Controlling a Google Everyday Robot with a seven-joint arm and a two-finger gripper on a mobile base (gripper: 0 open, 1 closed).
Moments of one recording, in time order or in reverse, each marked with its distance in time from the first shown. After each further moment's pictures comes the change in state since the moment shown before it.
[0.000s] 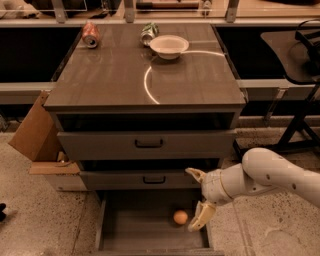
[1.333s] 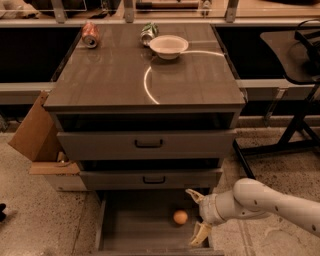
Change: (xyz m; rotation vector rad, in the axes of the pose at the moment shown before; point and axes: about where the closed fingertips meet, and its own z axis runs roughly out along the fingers) arm 0.102 0.009 0.088 0.018 0.019 -0.007
